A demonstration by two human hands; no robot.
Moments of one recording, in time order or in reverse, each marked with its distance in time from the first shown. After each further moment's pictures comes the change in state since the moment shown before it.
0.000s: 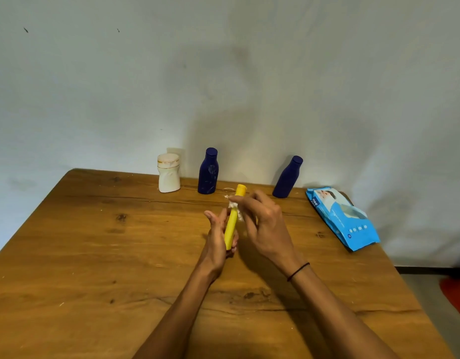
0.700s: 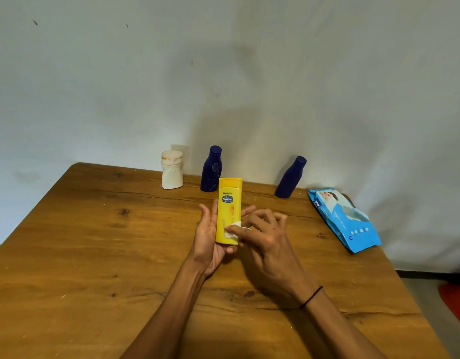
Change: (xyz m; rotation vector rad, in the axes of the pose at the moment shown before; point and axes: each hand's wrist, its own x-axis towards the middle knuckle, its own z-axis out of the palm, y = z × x) left_hand -0.013 0.027 -0.010 -0.529 -0.176 -0.102; right_hand -0.043 0.004 -0.009 -0.186 -0.164 -0.134
